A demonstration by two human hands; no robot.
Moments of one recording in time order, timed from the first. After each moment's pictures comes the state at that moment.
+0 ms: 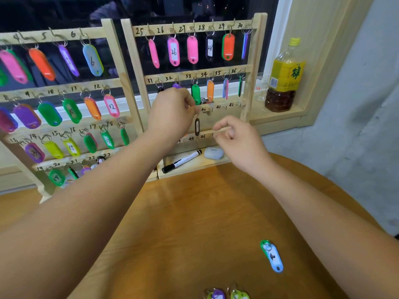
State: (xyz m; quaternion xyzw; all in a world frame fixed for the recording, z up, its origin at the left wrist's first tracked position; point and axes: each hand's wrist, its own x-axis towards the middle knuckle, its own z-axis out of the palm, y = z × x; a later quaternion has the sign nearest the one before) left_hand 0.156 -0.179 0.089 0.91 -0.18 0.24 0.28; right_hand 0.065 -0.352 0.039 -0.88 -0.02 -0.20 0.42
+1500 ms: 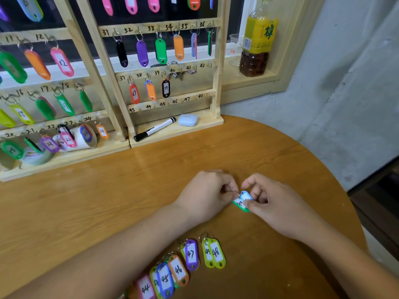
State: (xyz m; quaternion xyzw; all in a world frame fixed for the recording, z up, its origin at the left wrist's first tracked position) left_hand -0.025 -0.231 -0.063 0.84 -0.42 -0.08 0.33; right_hand -0.134 -0.418 -0.047 -0.93 0.10 0.03 0.34
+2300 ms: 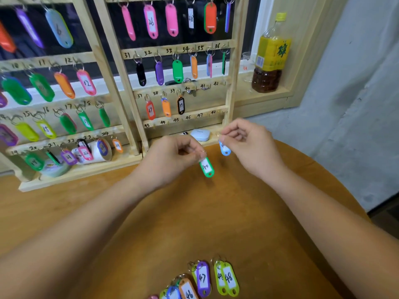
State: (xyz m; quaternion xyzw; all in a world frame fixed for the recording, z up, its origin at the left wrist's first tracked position) left_hand 0.057 -0.162 0.011 0.85 -0.29 -0.03 0.43; right_hand 0.015 -0.390 0.001 -0.85 0.00 -0.20 0.49
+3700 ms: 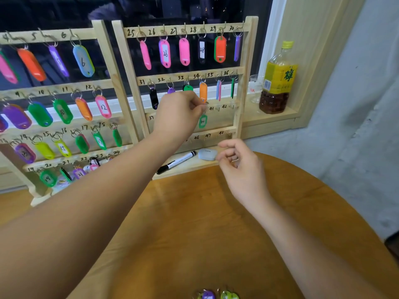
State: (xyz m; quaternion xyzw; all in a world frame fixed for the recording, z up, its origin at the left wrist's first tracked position) left_hand 0.147 -0.205 0.088 0.90 -0.19 0.23 0.32; right_hand 0.020 -0.350 -0.009 -0.82 0.00 -0.29 0.49
